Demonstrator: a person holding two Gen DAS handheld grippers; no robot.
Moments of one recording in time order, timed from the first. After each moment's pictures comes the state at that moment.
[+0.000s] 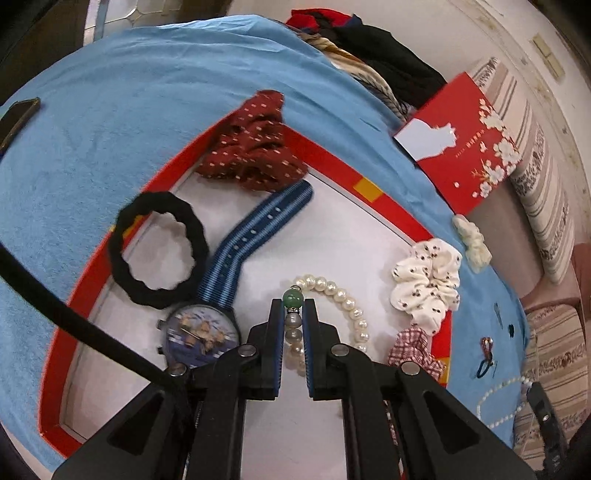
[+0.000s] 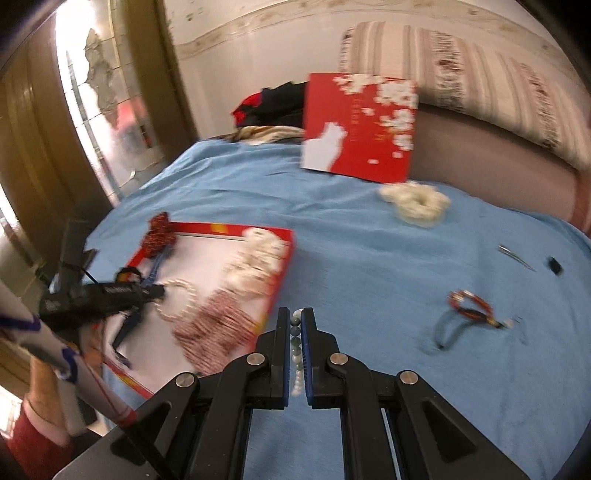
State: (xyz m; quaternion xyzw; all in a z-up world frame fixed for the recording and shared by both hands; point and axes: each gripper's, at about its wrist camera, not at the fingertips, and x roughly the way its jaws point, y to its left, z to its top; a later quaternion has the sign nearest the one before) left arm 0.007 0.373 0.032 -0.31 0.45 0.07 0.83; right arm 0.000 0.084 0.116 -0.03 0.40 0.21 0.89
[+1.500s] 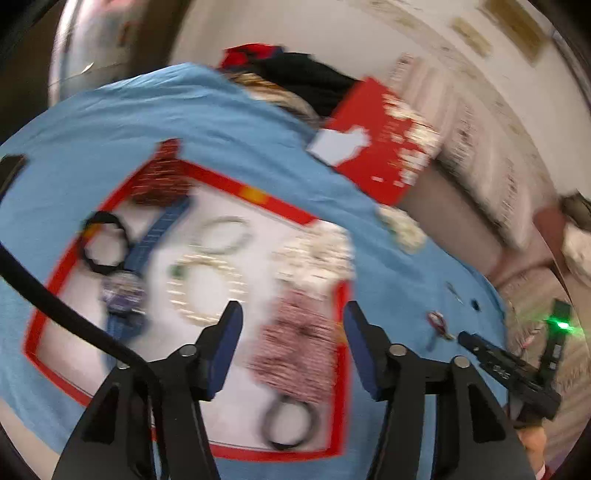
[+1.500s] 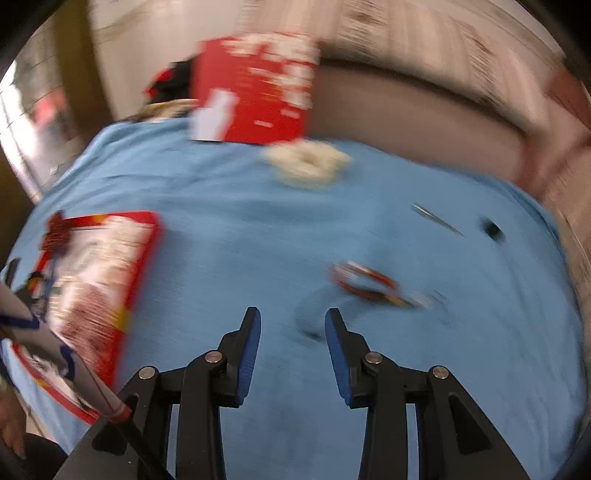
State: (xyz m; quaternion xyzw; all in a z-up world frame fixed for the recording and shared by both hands) left arm -0.032 0.276 0.097 -0.25 0.38 0.00 0.89; right arm 0.043 -0.035 0.087 -0.04 0.47 0.05 0.88
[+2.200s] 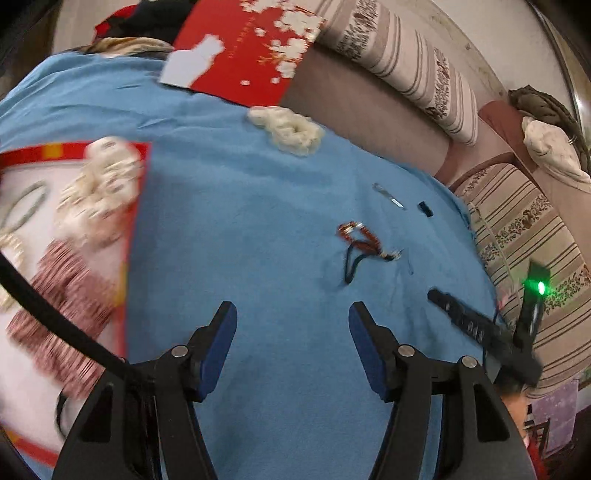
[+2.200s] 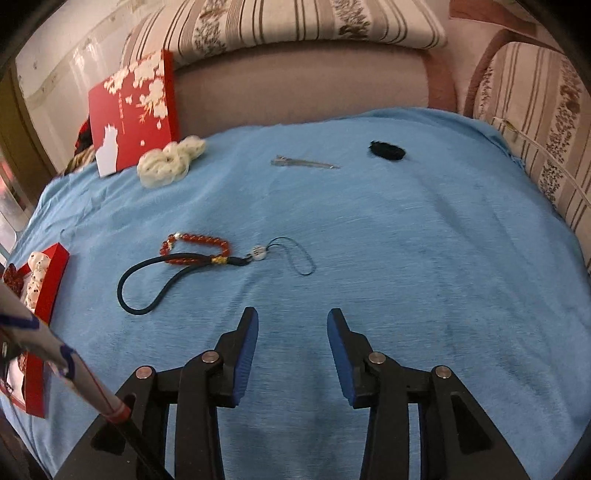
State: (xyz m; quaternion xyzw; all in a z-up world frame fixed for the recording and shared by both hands) left arm 0.028 0.116 0.064 -0.17 0.46 -0.16 0.86; right arm 0.024 -0.174 0.046 0.05 0.44 -0.02 0.90
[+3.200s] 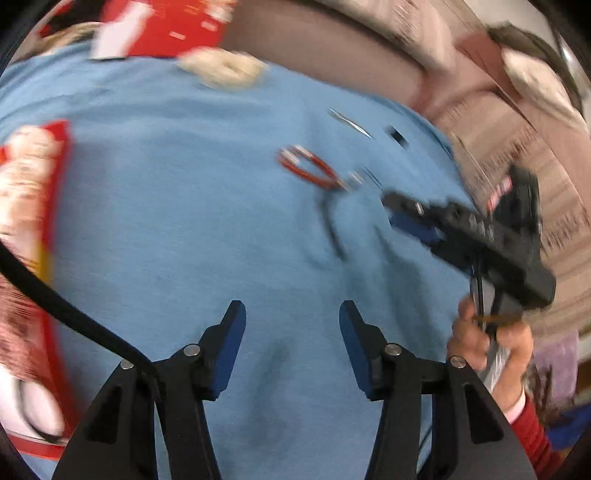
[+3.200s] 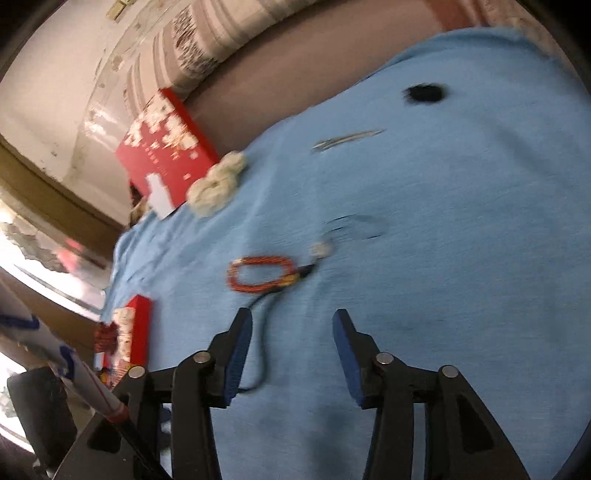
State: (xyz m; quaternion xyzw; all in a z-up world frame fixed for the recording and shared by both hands) left arm 0.024 0.073 0.056 -0.12 0.53 -0.19 0.82; right arm 0.060 -0.187 0.027 0.27 0.45 0.12 0.84
